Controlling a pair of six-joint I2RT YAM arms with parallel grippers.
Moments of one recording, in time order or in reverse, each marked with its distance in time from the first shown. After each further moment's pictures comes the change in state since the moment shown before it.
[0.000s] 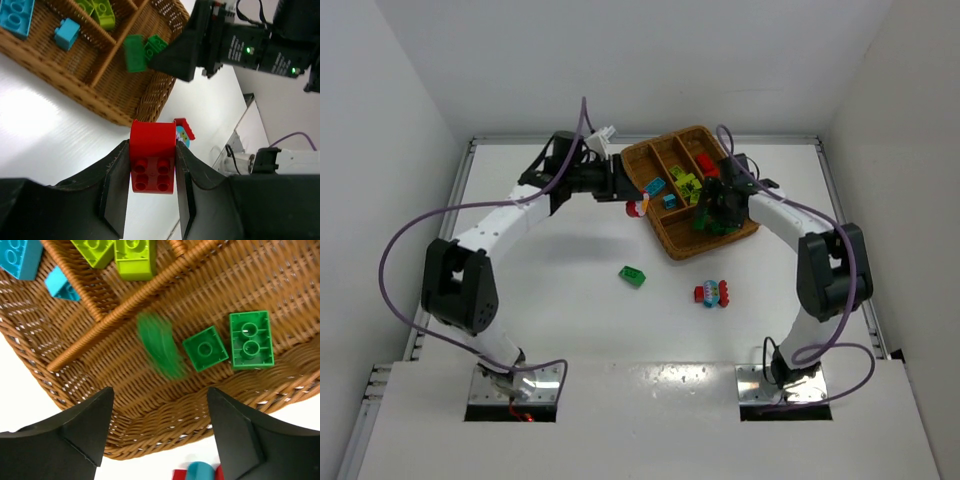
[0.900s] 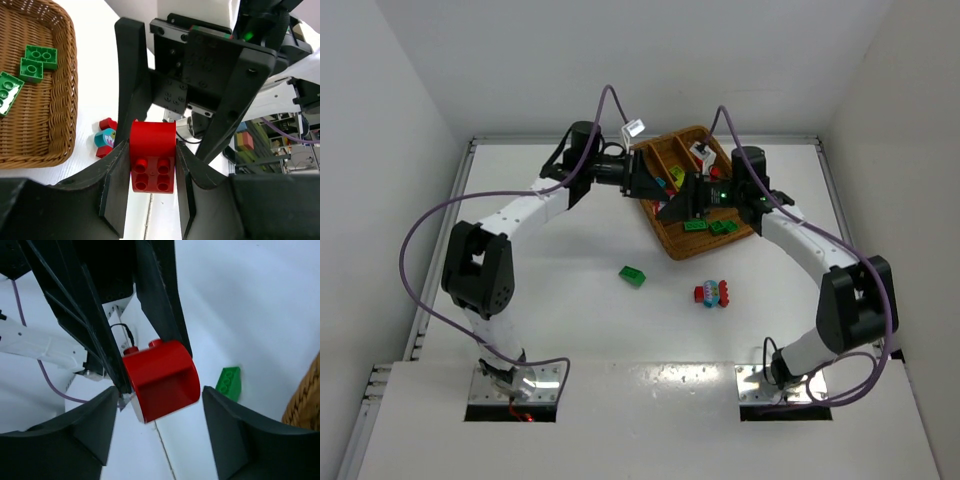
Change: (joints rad) left arm -0.073 0.172 0.132 0.259 0.439 -0.120; right arm 0.021 -0.232 -0.130 0.385 -1.004 -0.118
